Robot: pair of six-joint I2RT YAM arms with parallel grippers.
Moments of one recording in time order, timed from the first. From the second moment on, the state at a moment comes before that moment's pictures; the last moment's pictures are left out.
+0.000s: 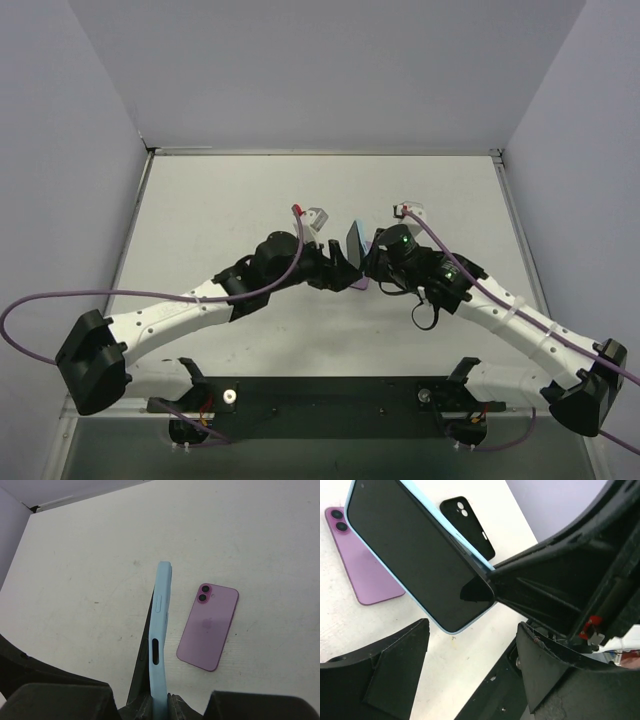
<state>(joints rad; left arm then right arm) -0.91 1.29 0.88 0.08 0.12 -0.72 0.83 1.11 1.00 -0.62 0.37 0.74</state>
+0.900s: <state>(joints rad) -1.06 1.29 0.87 0.12 -0.24 -0.47 0.81 1.16 1.04 -0.66 0.28 0.82</state>
